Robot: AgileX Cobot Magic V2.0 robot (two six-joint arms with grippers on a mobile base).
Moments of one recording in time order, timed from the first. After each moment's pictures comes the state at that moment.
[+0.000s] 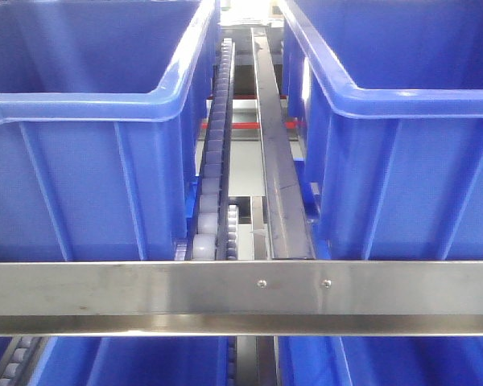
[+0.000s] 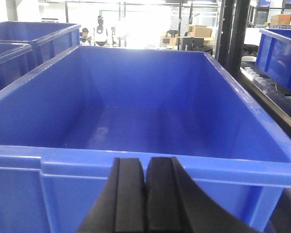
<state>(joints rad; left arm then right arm) -0.04 0.22 -0.30 -0.39 0.11 0.31 0.02 -0.01 0.03 -0.02 -0.08 0.04</state>
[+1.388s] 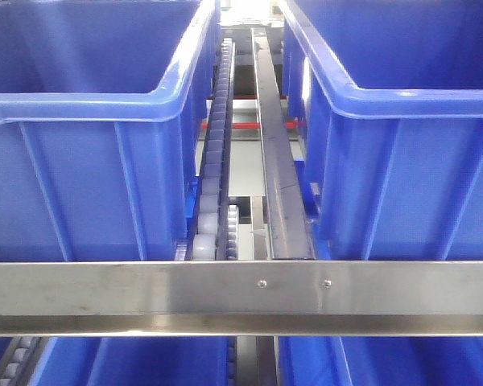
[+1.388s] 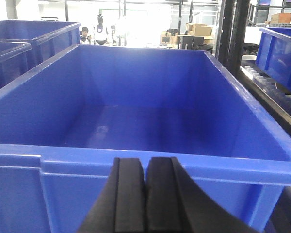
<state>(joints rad) -0.06 0.01 0.01 -0.09 0.00 0.13 0.02 -0.01 0.03 -0.02 -0.07 0.04</state>
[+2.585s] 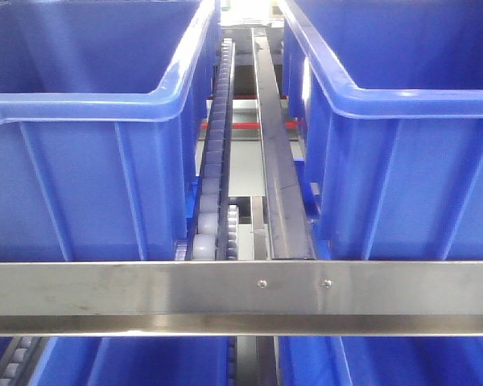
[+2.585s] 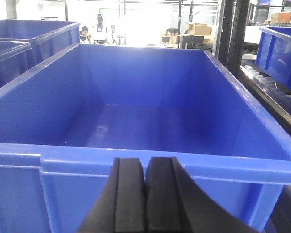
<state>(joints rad) -0.06 -0.01 0.01 -0.09 0.02 0.13 0.02 -0.01 0.03 -0.02 -0.07 0.04</state>
